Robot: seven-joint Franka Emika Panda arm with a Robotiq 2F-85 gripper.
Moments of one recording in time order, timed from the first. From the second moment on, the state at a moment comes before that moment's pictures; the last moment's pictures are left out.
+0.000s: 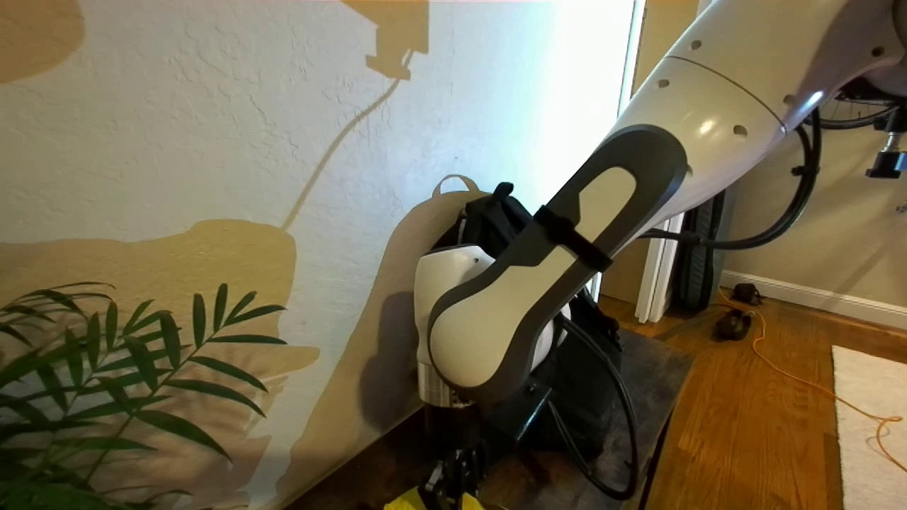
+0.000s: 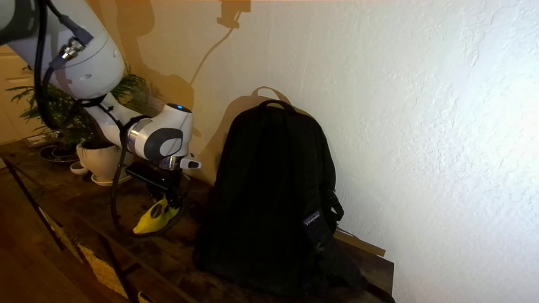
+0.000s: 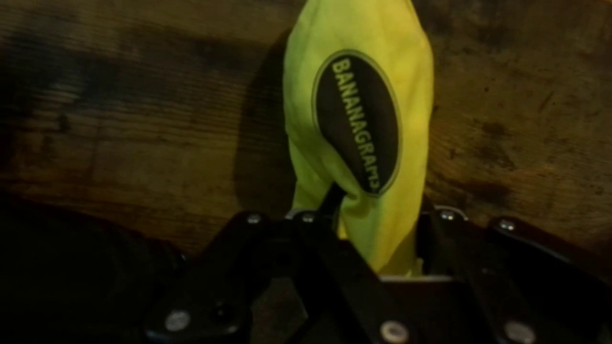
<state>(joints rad) 0.09 1.05 0.19 -1.51 0.09 2.42 -0.04</state>
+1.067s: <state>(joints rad) 0.12 0.75 0.11 -1.67 0.09 2.41 0.04</state>
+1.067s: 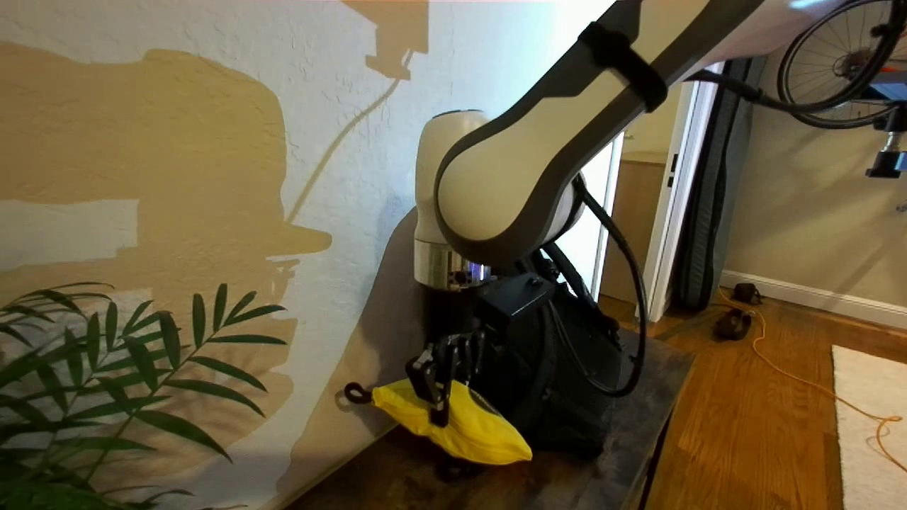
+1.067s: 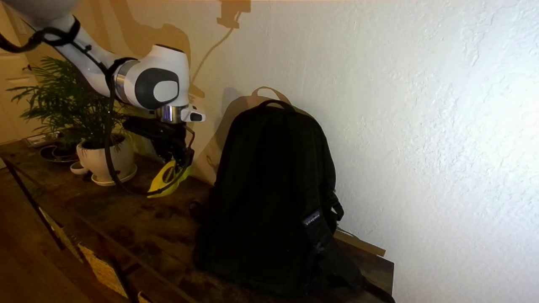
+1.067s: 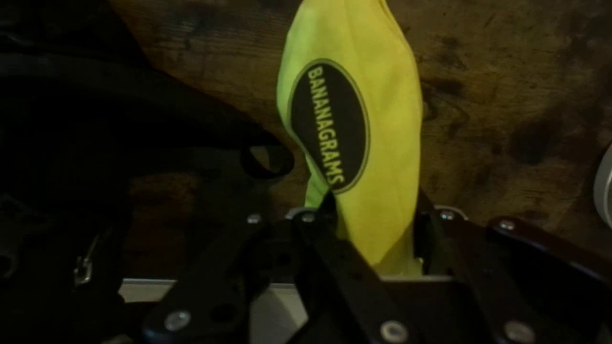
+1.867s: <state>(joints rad) 0.31 0.65 -0.07 -1.71 -0.01 2.42 0.62</state>
